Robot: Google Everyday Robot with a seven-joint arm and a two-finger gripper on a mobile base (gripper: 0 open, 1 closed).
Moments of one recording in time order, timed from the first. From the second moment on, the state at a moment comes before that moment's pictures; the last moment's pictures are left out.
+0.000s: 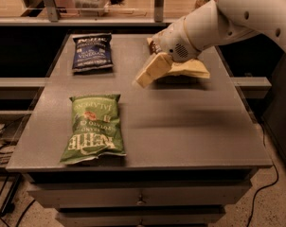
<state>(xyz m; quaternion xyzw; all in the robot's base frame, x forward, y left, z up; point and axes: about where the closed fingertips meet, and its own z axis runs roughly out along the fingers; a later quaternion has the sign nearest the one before) 0.592 0.001 0.934 -0.57 0.70 0.21 0.38</state>
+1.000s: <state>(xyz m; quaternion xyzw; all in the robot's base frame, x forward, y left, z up) 0.701 0.075 0.904 -0.50 0.74 0.20 0.41</state>
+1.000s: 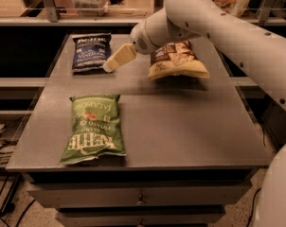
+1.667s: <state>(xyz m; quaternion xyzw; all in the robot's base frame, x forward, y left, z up) 0.709 0.098 0.892 -0.48 0.74 0.23 0.41</state>
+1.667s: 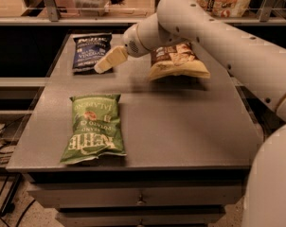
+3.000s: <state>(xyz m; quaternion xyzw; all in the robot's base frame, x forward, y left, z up) 0.757 0.166 0.846 -0.46 0.73 0.27 0.42</state>
